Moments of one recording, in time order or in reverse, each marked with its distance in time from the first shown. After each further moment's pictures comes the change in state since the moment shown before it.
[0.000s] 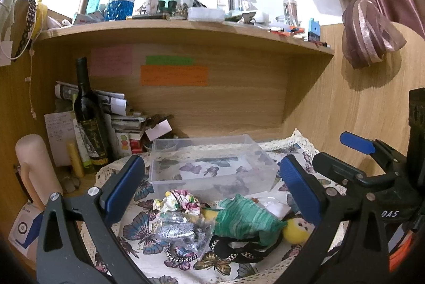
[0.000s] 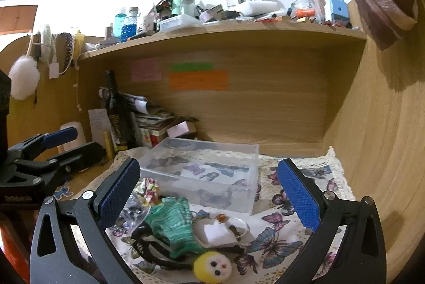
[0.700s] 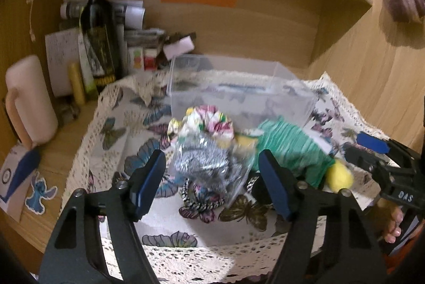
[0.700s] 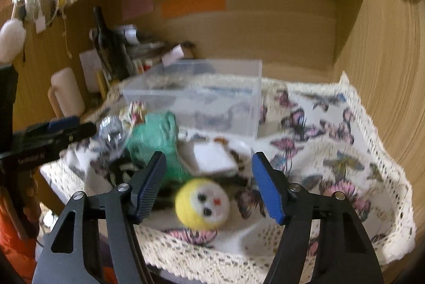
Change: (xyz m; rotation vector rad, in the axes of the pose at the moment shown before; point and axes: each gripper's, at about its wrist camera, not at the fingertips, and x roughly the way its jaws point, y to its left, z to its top) left arm 0.048 0.039 -0.079 -0.098 0.316 0.056; right arm 0.035 -0.024 -0.074 0.052 0.330 0.039
